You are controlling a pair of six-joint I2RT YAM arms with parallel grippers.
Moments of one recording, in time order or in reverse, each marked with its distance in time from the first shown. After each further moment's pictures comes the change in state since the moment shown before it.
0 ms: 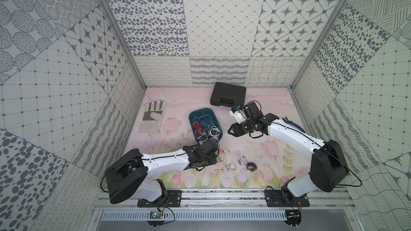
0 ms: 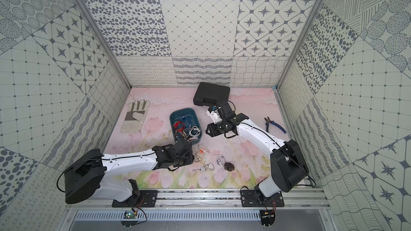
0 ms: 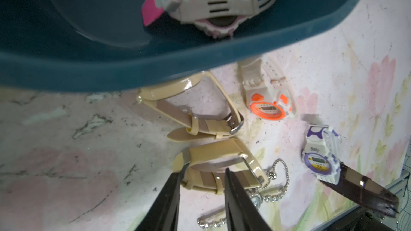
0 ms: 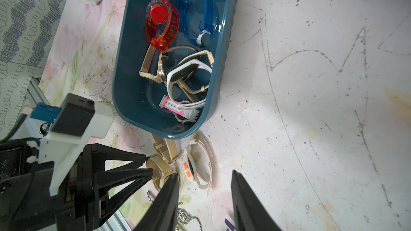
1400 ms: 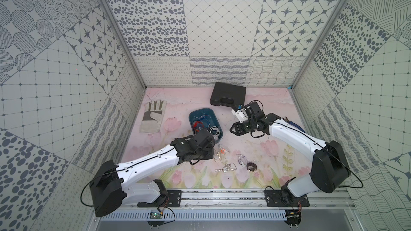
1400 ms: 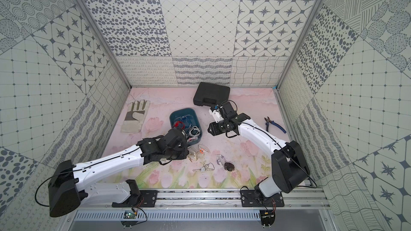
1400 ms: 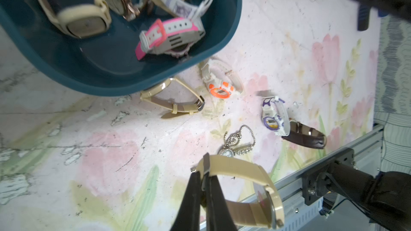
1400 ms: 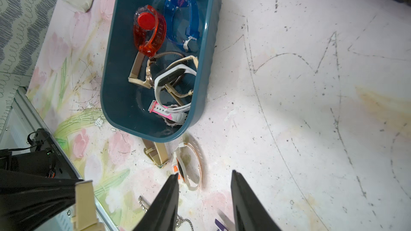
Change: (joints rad) left arm 0.105 -0.198 0.209 -0.340 0.076 0.237; right arm -0.028 -0.021 -0.006 0.006 0.037 0.000
